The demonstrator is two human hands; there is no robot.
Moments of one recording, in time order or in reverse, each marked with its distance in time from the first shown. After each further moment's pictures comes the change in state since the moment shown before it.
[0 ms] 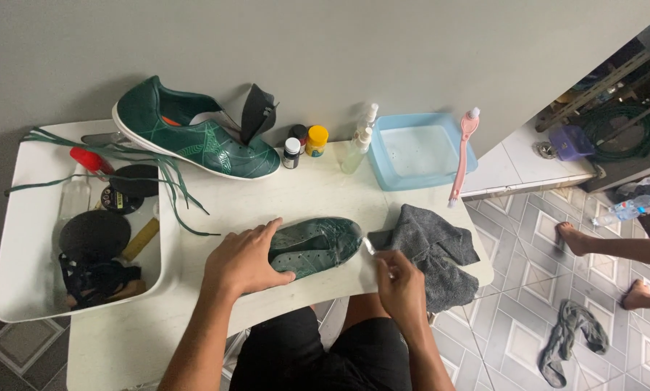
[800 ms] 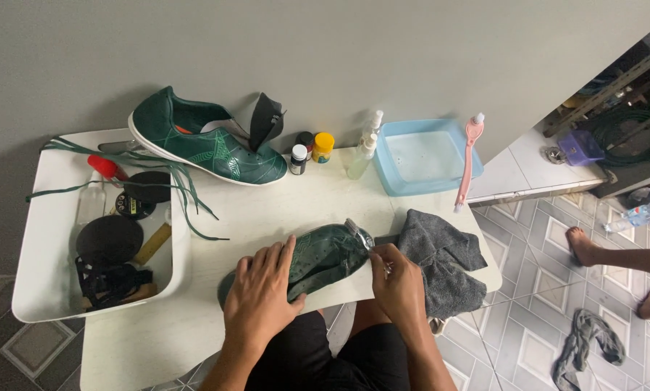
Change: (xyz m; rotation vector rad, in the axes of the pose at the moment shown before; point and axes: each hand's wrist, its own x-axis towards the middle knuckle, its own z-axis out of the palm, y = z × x) left_hand -0.023 0.006 0.069 0.369 0.593 0.139; right_hand 0.010 -0.038 0.002 -0.049 0.079 -0.087
